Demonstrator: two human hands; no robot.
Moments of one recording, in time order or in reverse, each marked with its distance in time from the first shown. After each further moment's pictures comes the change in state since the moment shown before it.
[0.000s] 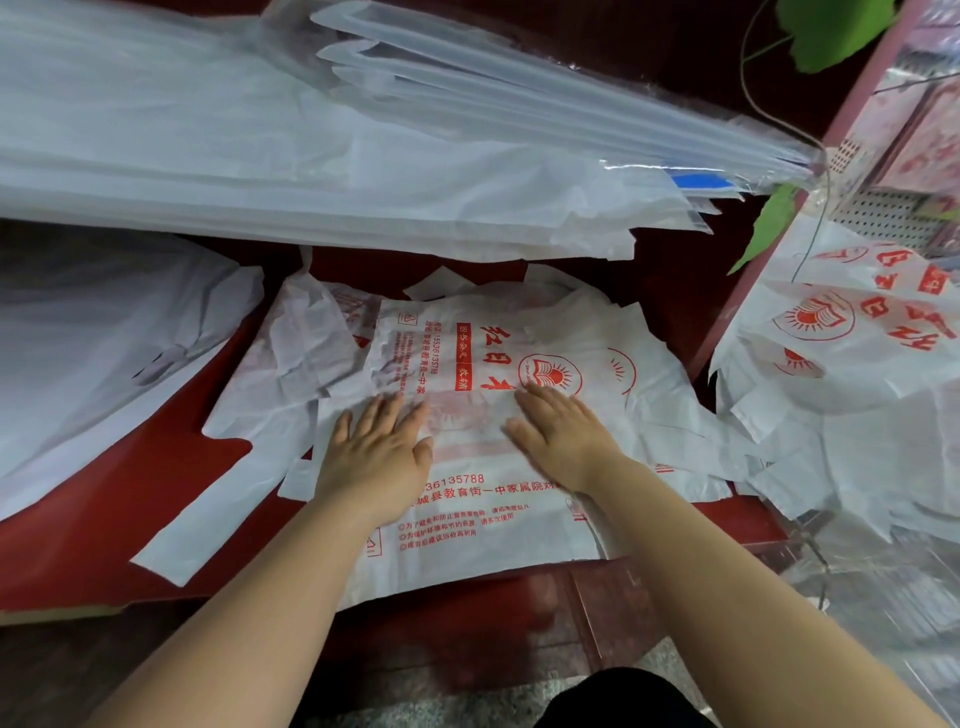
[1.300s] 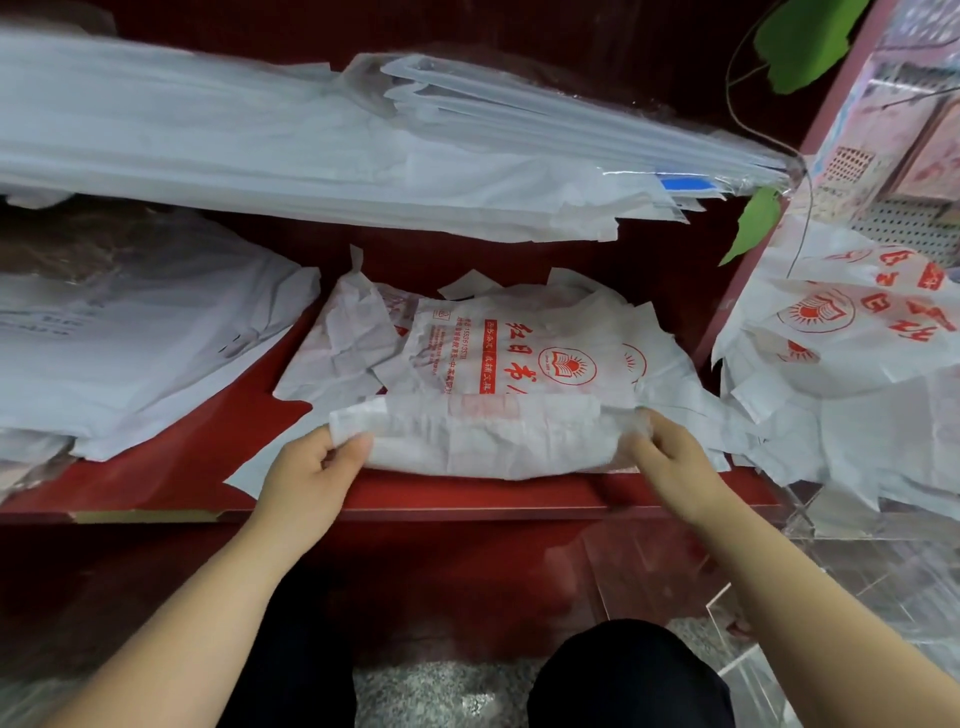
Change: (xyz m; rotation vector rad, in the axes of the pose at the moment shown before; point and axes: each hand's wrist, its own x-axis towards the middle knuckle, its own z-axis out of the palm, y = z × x) left_hand -0.106 -0.036 -0.013 -0.916 0.444 -0.104; right_hand -0.101 0.020 -0.014 0.736 0.364 0.019
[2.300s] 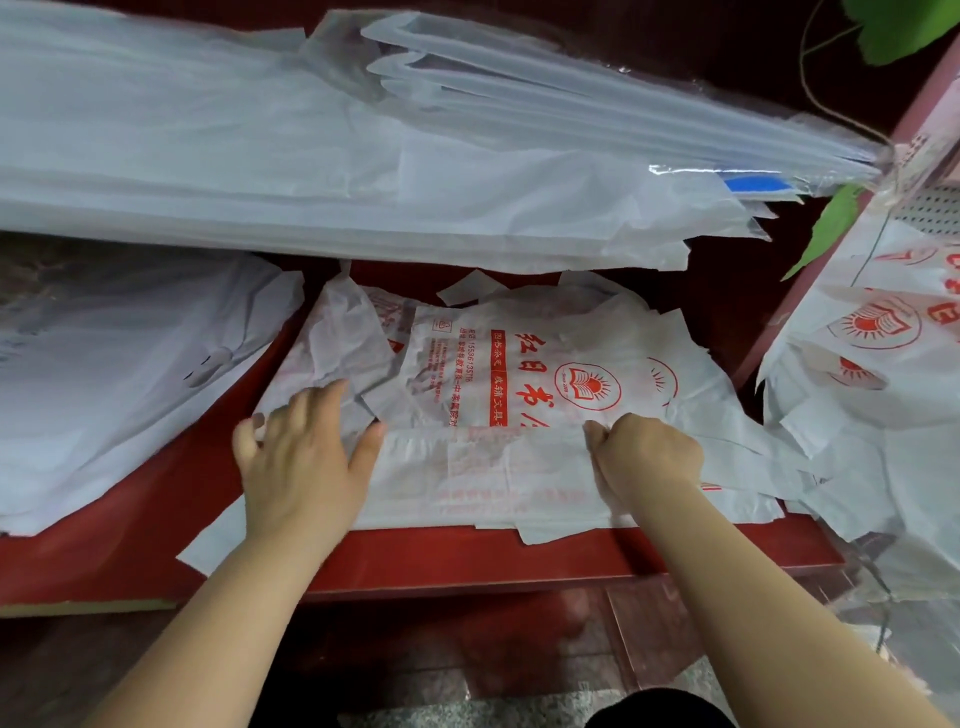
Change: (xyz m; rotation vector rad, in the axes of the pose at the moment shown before) left_hand 0.066 -0.008 0.020 0.813 0.174 0.176; right_hand 0.078 -0.007 0.048 -1.048 -0.051 0.302
